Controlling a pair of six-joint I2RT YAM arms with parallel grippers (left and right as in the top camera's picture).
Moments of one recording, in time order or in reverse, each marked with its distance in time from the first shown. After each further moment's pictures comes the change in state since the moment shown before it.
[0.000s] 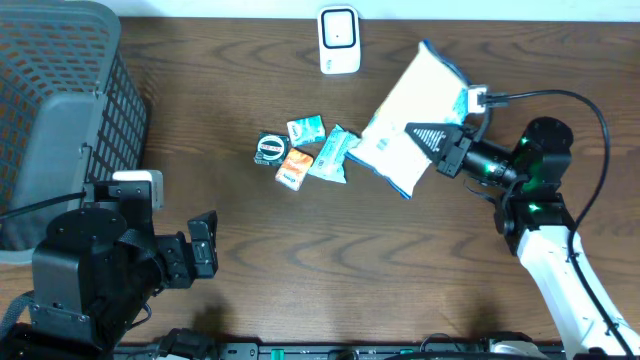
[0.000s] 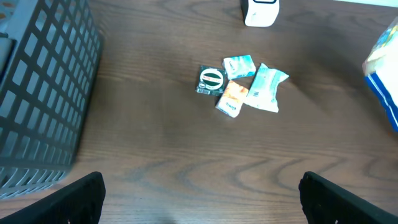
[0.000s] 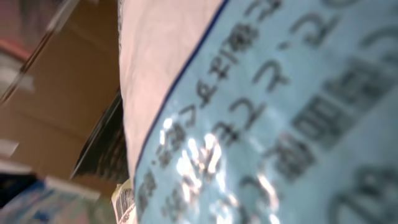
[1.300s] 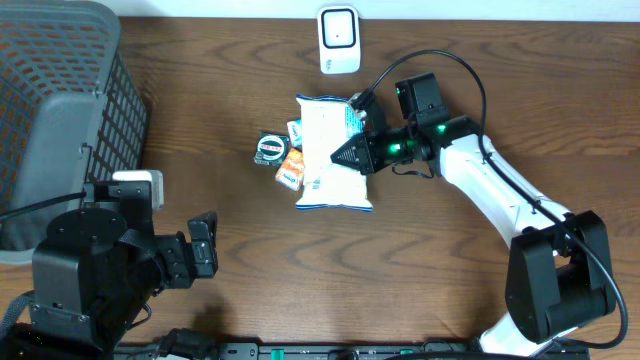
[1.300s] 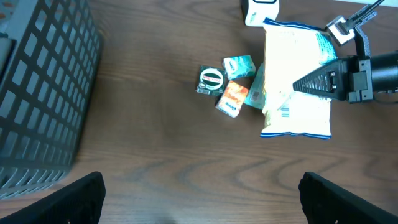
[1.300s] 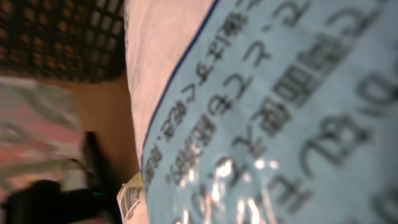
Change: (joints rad) left arm 0.000 0.000 0.000 0.000 0.000 0.000; right arm 0.330 0.494 0.526 -0.831 0.219 -0.627
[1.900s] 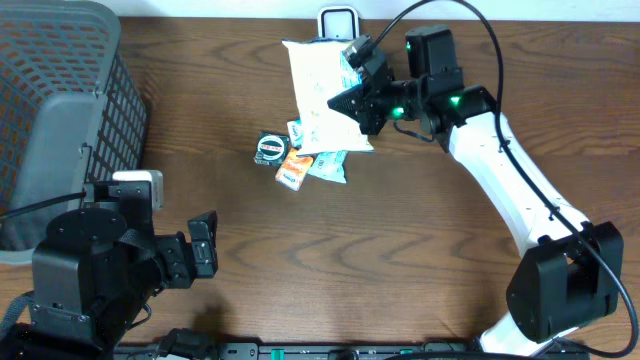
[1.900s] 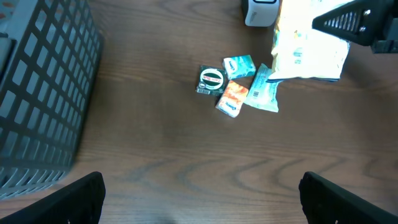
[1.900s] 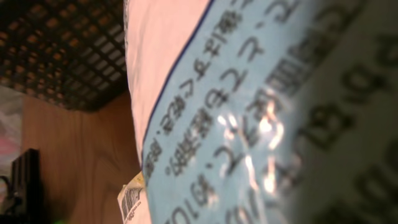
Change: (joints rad) left arm 0.000 0.000 0.000 0.000 0.000 0.000; right arm -0.014 0.000 0.238 0.053 0.031 -0.198
